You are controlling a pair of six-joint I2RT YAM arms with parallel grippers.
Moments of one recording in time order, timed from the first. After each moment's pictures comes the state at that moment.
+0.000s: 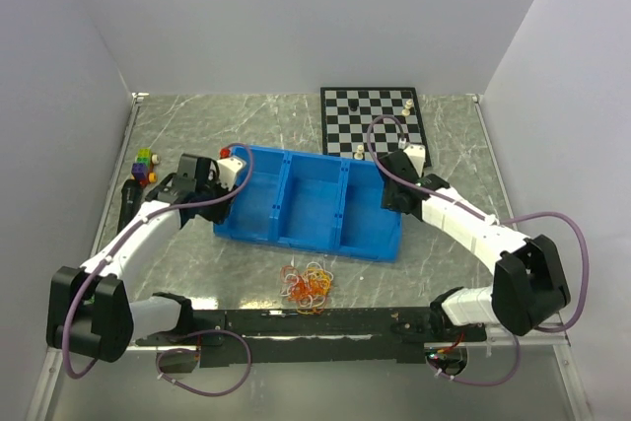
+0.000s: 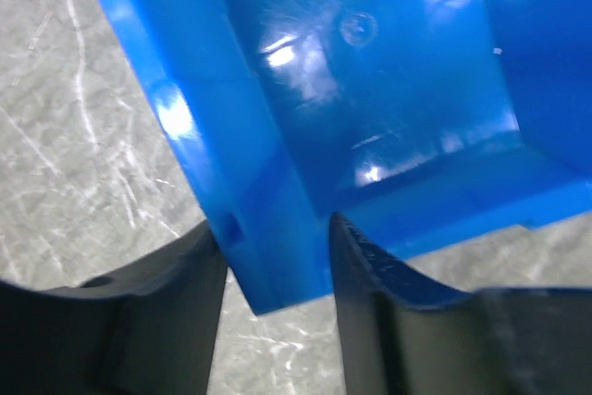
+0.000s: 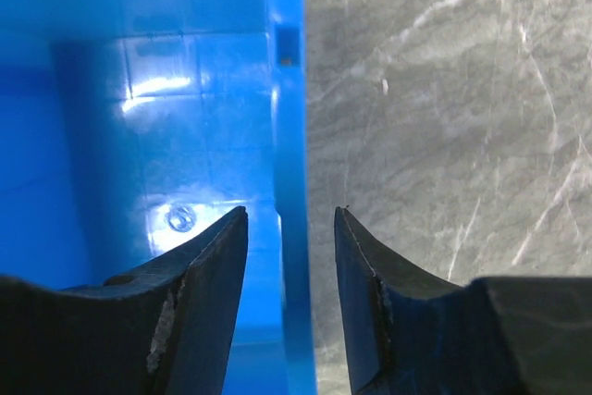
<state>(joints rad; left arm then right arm) -0.24 1.20 0.78 -0.50 0.11 0.29 0.48 1.31 0.89 -0.61 0.46 0.56</state>
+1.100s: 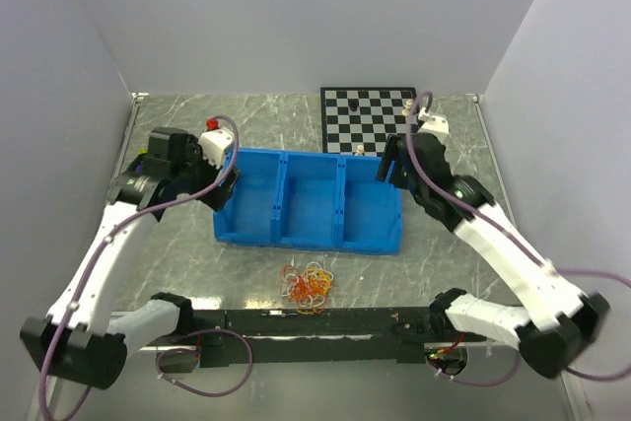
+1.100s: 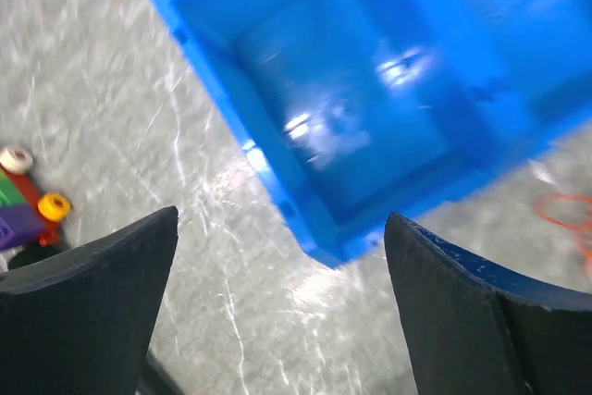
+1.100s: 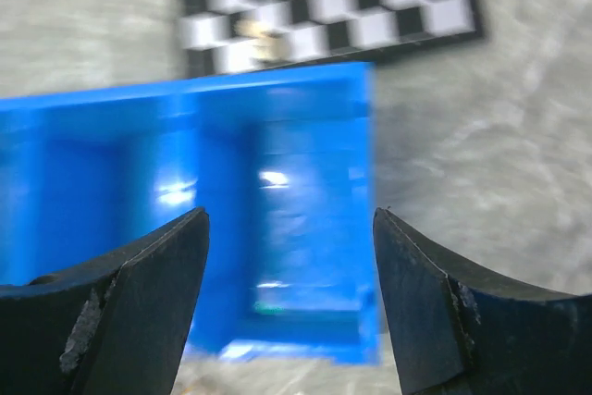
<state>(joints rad) -0.24 1.09 1.08 -0.75 0.16 0.35 0.51 1.13 1.11 -0.66 0.46 0.54</state>
